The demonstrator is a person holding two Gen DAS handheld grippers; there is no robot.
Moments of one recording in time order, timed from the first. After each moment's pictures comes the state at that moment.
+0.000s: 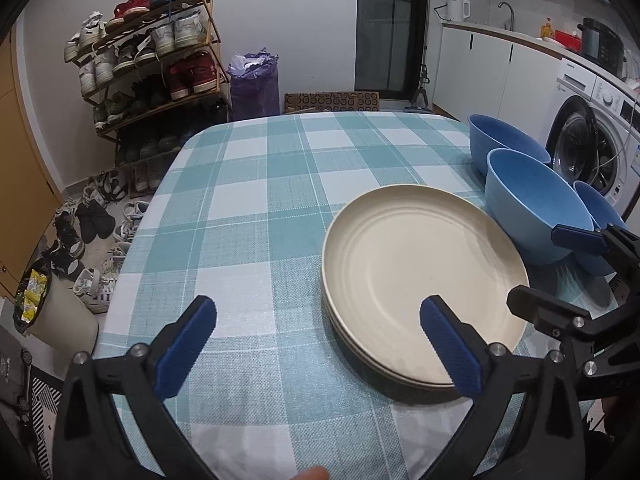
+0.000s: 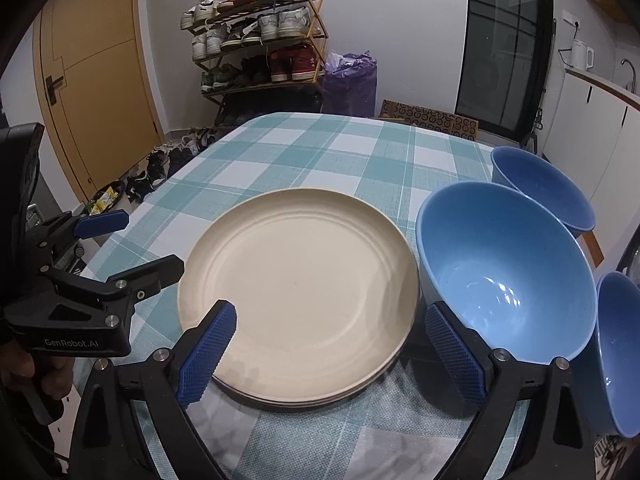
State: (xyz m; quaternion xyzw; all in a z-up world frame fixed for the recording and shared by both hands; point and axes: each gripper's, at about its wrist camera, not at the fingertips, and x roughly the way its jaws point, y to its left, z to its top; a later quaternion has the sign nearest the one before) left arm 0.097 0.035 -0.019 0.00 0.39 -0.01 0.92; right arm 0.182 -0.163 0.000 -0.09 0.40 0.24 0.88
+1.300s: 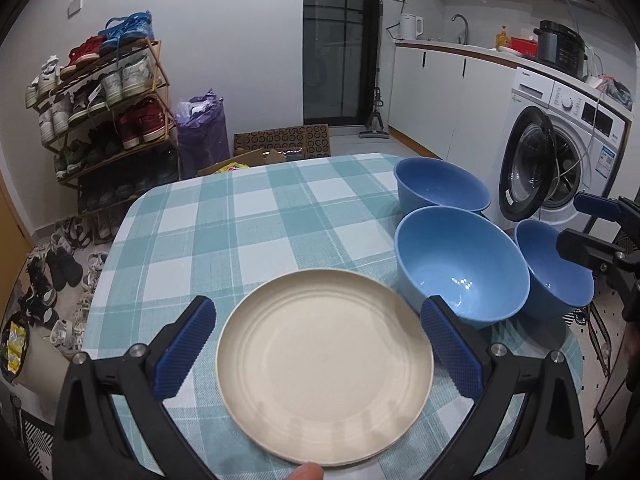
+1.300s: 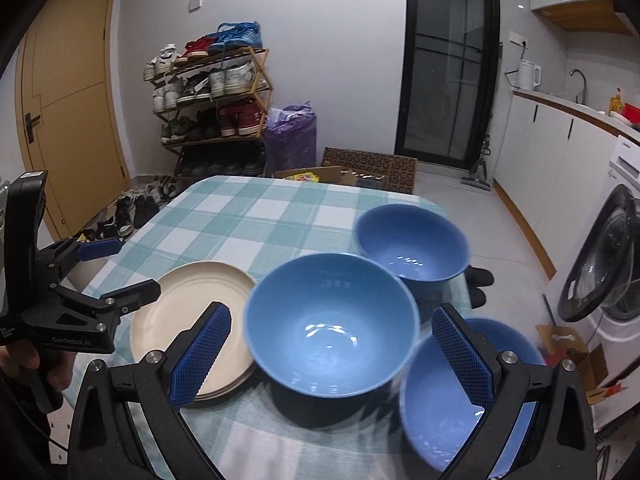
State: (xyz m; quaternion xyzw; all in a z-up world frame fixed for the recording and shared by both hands) left arm 0.134 -0.044 0.040 0.01 0.34 -0.08 0.94; right arm 0.198 -0.297 0.095 -0.07 0.34 0.18 0.92
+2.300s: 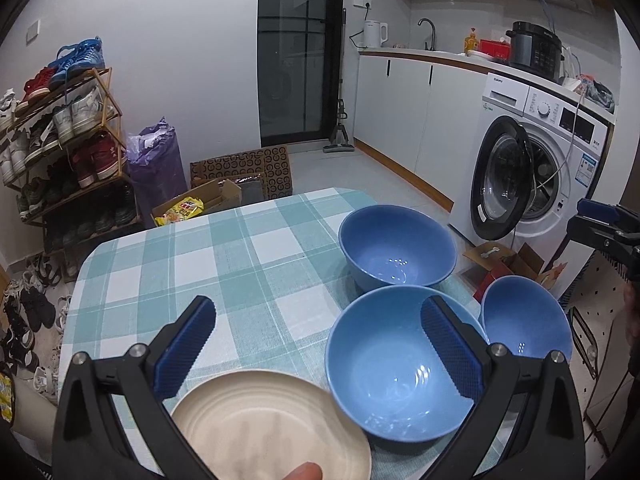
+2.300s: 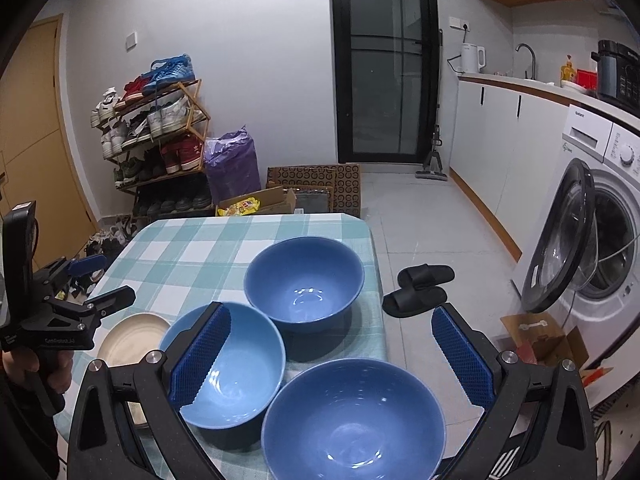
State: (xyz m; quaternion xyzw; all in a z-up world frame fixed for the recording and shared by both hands) left arm 0.213 -0.109 0.080 0.02 0.33 -0.14 0.93; right arm 0.261 -0.420 0.144 -0.01 0.34 0.11 0.94
